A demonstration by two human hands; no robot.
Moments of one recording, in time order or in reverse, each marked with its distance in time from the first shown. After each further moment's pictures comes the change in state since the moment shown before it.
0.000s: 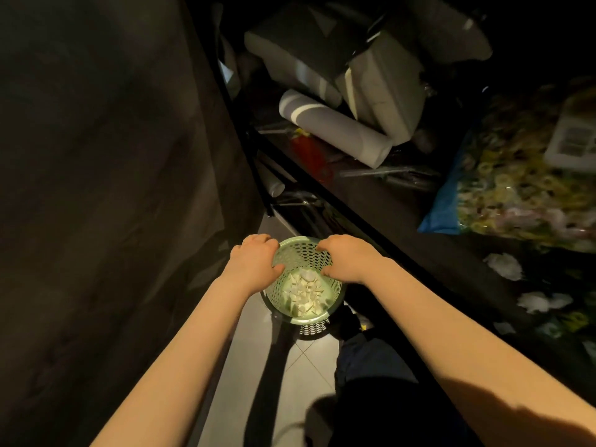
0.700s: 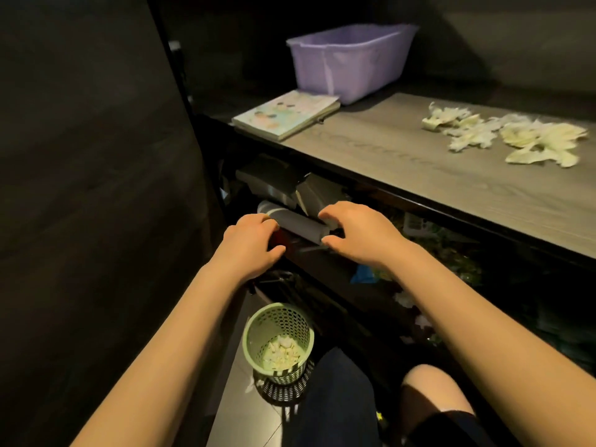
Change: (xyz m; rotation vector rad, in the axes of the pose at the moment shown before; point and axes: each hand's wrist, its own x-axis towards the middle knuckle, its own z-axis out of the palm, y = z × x) left_hand -0.159 0.091 -0.175 0.043 0.546 0.233; right_hand -0.241 -0.039 -0.172 -0.089 0.653 -0.077
